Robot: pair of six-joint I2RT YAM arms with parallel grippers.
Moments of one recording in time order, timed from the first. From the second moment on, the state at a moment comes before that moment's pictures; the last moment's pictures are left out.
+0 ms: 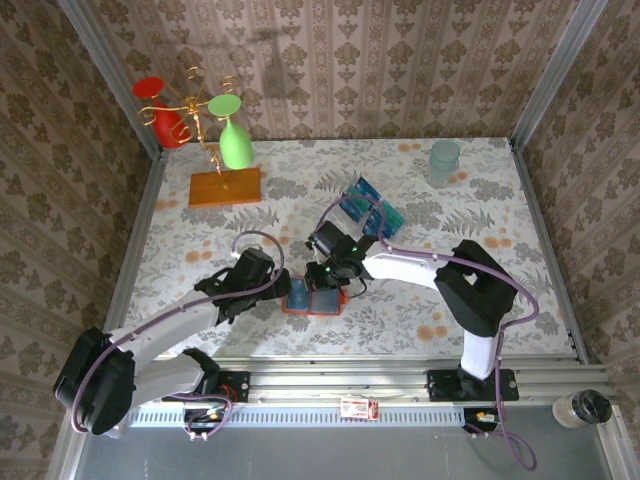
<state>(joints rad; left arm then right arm) -0.69 1.10 0.52 -0.38 -0.22 -0.69 0.82 1.83 1.17 -0.38 -0.26 0.63</state>
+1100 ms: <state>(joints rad) -0.93 1.35 0.57 -0.21 -0.21 -0.68 0.74 1.82 1.04 -0.36 -0.26 0.63</state>
